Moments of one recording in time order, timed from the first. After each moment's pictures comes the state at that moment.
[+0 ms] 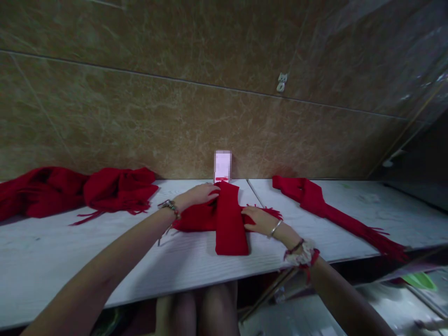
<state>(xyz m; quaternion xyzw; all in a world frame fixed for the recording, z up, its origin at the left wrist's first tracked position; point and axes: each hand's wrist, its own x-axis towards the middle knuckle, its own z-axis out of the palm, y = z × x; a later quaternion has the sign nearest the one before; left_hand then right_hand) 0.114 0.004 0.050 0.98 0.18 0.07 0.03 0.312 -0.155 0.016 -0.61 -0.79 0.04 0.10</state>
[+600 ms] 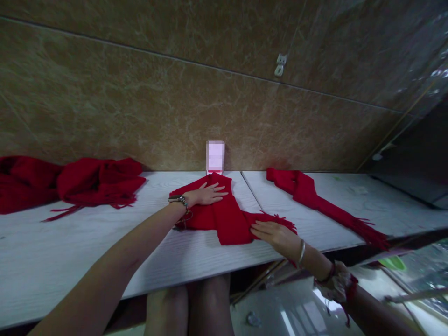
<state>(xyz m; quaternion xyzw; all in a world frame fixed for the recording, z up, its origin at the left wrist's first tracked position) 0.155 0.002 0.014 0.98 0.15 -0.04 0.11 0.340 -0.237 0.009 -0.59 -0.80 0.09 0.09</state>
